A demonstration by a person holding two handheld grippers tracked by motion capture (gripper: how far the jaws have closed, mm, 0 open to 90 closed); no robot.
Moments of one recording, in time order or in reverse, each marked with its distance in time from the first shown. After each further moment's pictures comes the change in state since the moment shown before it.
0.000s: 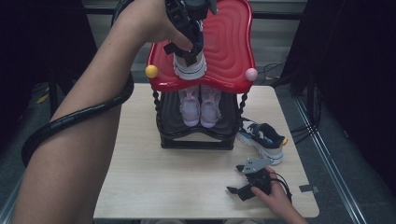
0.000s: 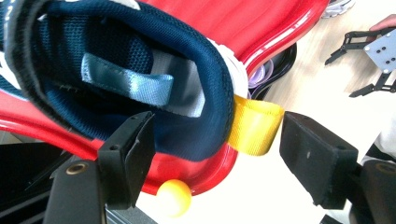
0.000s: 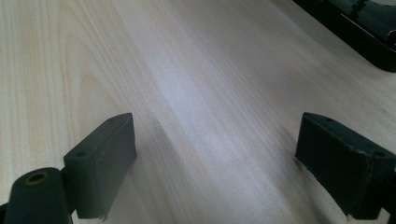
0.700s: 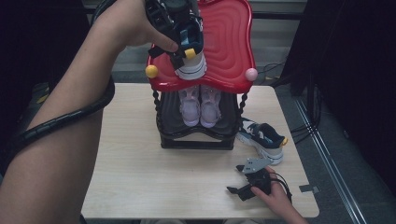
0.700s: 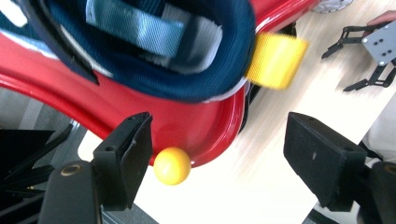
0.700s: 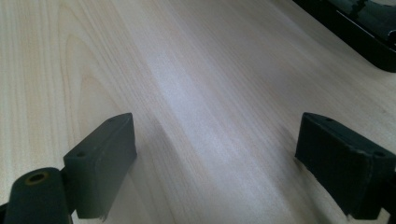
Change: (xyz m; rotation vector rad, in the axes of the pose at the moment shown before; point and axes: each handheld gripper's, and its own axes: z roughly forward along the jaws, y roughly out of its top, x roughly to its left) left arm 0.009 -0.032 0.000 0.000 -0.034 -0.068; right arm 0.000 0.000 0.000 0.000 0.001 0.001
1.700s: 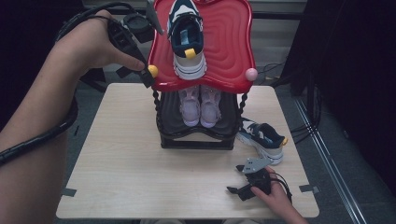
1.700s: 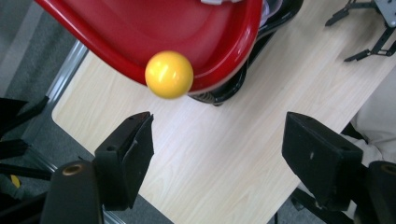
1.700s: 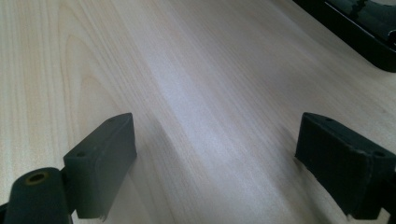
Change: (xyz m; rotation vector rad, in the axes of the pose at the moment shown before) left arm 0.011 -0.067 0.011 0.051 -0.045 -0.079; right arm 0.000 0.000 0.000 0.000 0.000 0.000
